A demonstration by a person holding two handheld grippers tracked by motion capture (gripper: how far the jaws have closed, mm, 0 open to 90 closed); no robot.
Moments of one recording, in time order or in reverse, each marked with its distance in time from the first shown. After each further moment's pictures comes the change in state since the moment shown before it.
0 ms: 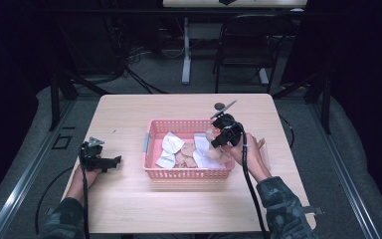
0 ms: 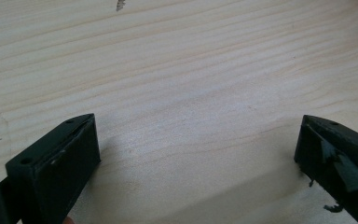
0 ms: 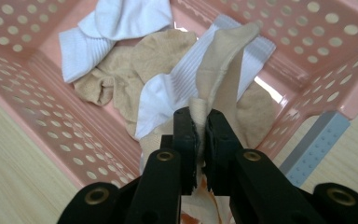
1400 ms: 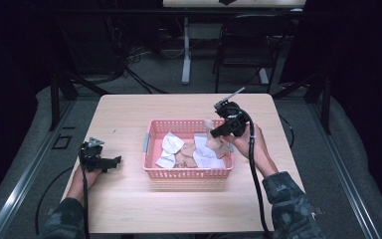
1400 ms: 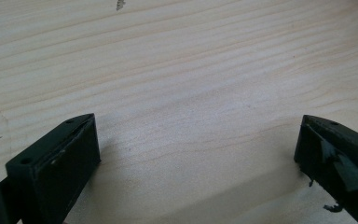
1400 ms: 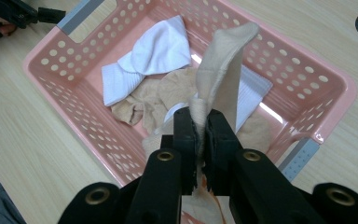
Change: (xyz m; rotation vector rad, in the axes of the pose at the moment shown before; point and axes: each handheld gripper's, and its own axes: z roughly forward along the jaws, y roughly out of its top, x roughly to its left) left arm 0.000 0.000 0.000 -0.001 -0.001 -0.002; right arm 0.004 0.013 -0.046 -0.104 0.061 -0.019
